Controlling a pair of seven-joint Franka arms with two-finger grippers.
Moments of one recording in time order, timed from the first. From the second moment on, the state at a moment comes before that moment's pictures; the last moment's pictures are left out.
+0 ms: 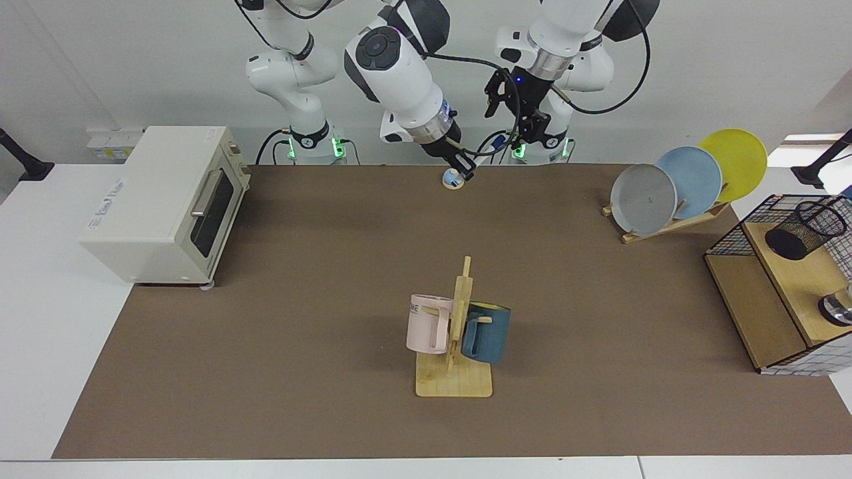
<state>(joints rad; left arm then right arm) -0.23 -0.28 -0.22 -1.92 -0.31 1.65 0.63 0.35 0.17 0.26 -1.62 0.46 1.87 1.49</state>
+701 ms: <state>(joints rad) -0.23 -0.28 -0.21 -1.92 -0.31 1.65 0.63 0.34 0.17 0.25 -1.58 0.53 1.80 1.49</state>
